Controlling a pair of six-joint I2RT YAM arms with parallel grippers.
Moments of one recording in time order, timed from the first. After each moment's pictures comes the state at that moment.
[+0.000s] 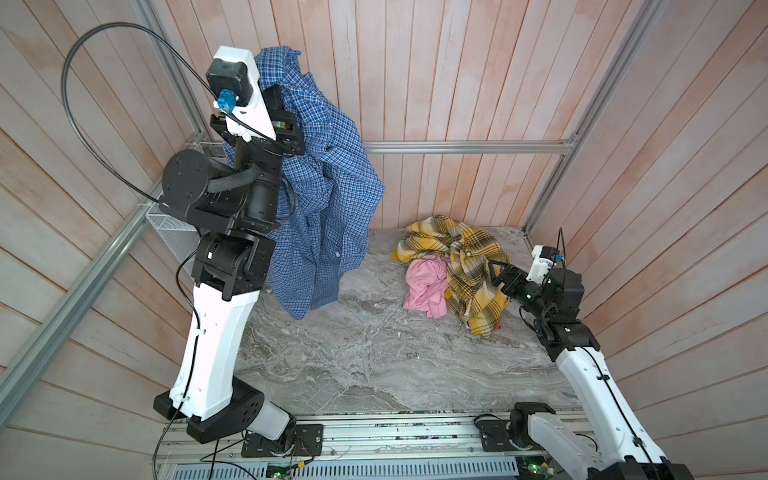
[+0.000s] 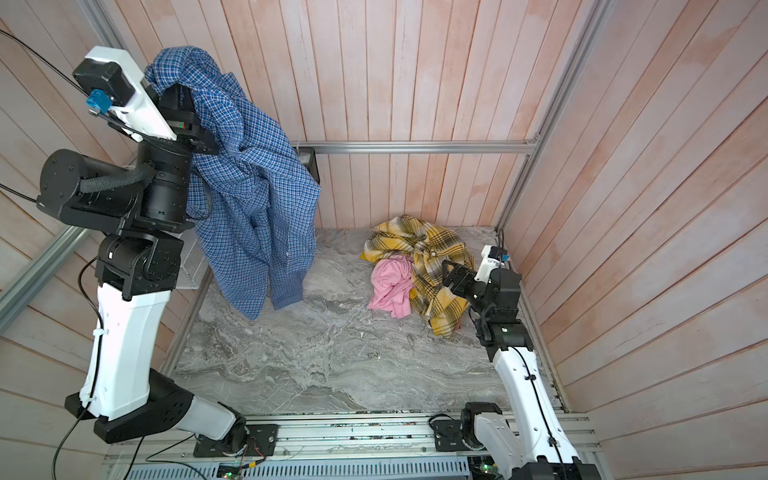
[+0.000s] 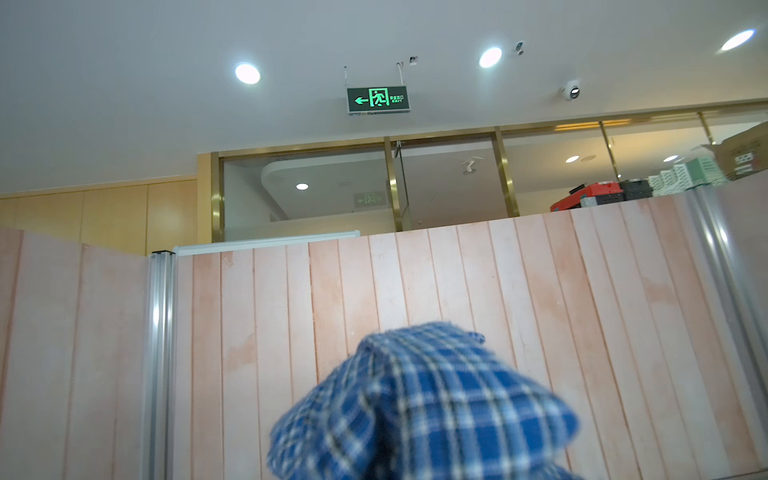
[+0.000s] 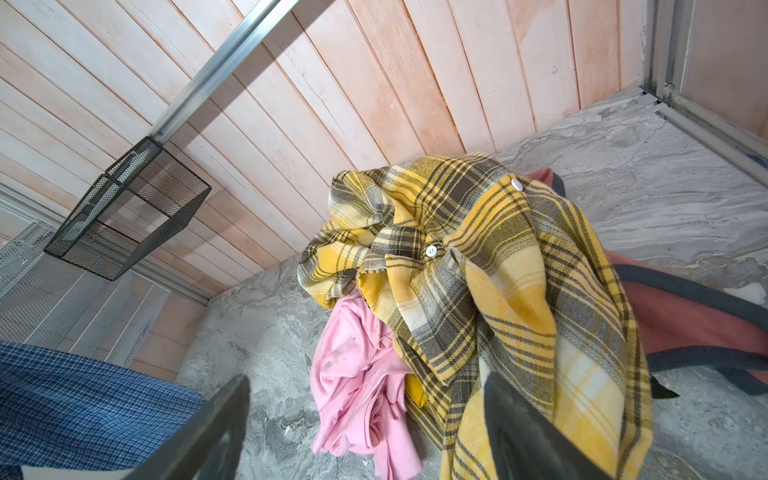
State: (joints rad) left arm -0.43 1.53 2.34 -0.11 -0.26 0.39; right arm 0.01 0.93 0.77 -0.11 -0.28 0.56
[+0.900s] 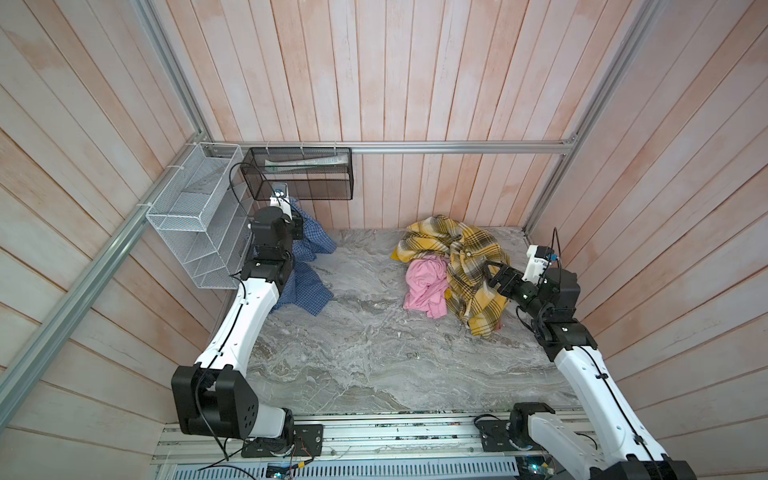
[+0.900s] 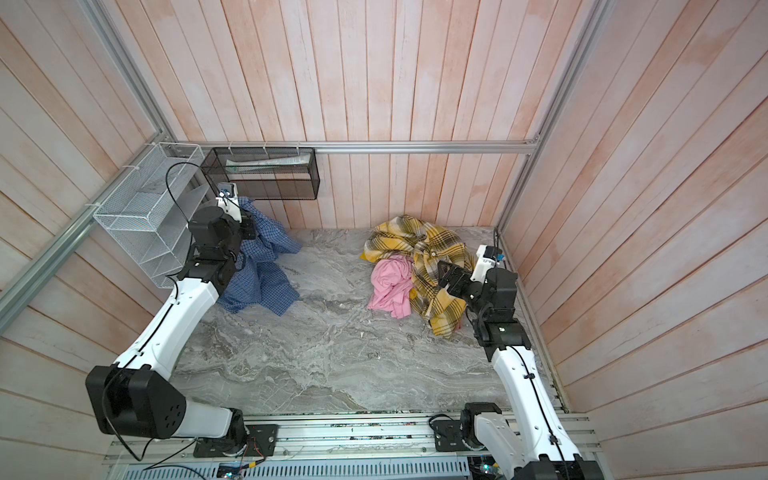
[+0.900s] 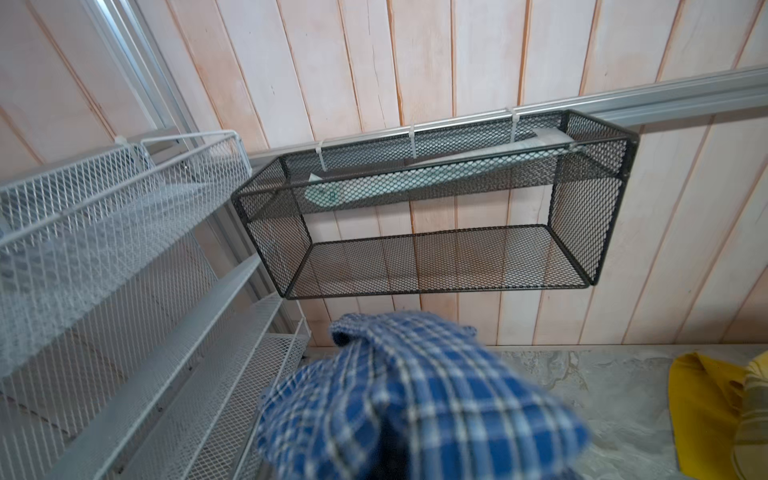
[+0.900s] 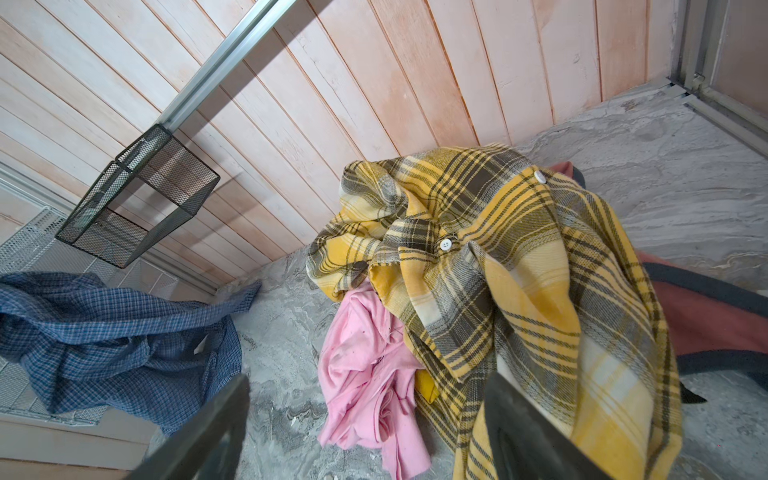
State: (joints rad) left arm -0.09 1.41 1.27 0.00 -0.24 0.13; right arm 0.04 0.93 0.77 -0.11 -0.28 0.56
